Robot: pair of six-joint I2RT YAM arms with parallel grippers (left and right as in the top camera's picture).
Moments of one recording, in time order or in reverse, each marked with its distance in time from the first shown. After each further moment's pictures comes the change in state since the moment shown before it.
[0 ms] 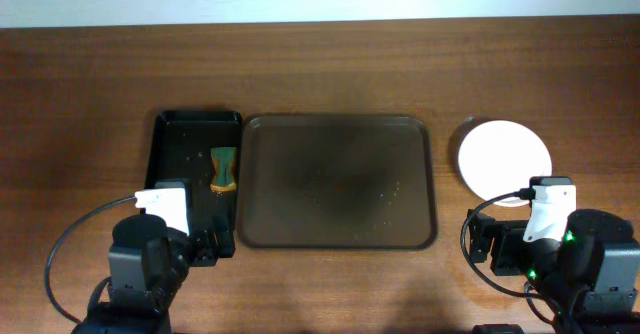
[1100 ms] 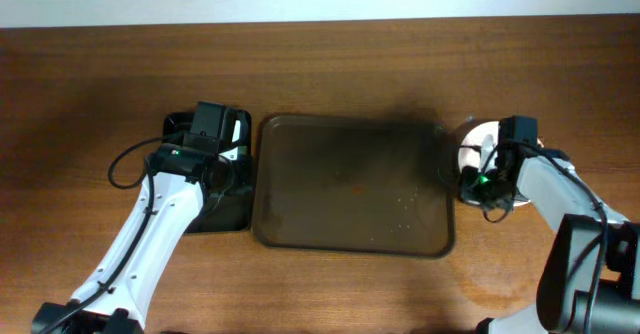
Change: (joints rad) left arm -0.098 0.883 0.359 -0.045 -0.024 -0.048; right arm -0.158 1.072 -0.084 0.450 -0.081 0.027
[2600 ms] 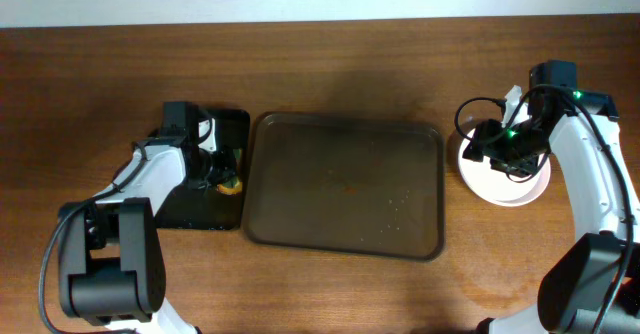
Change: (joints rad) left arm 0.244 0.362 -0.031 0.336 0.294 -0.002; right arm -0.023 -0.006 0.458 -0.475 -0.094 0.040
